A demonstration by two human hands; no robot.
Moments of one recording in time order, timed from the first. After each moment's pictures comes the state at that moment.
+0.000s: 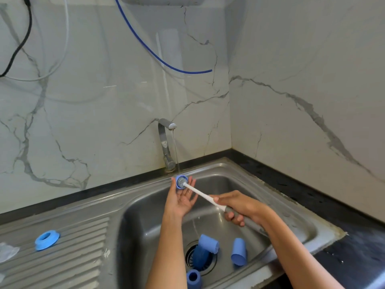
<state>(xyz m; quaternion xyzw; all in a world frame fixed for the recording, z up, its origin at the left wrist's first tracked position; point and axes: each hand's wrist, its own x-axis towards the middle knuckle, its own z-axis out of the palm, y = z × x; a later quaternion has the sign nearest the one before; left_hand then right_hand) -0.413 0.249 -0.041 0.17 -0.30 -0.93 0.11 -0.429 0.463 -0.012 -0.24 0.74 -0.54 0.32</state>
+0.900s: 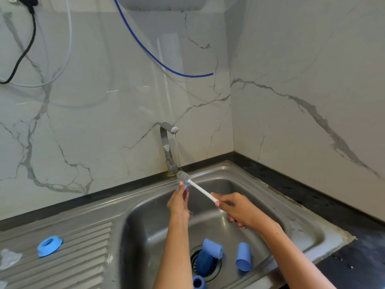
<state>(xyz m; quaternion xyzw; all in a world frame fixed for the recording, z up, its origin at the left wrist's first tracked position) -0.427 0.258 -0.042 0.24 -0.30 -0.87 0.29 -0.419 0.454 -0.017 -0.30 0.82 -0.47 0.13</state>
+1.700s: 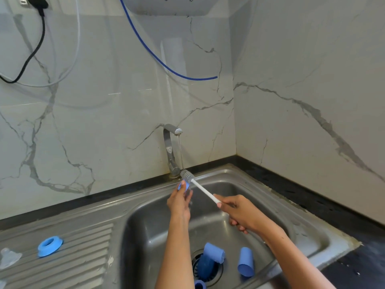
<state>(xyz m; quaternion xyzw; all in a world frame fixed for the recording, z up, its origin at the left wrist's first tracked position) -0.424 0.254 -0.033 0.21 -0.32 -0.87 0.31 -0.413 0.453 -0.012 -0.28 0.80 -0.50 0.16</state>
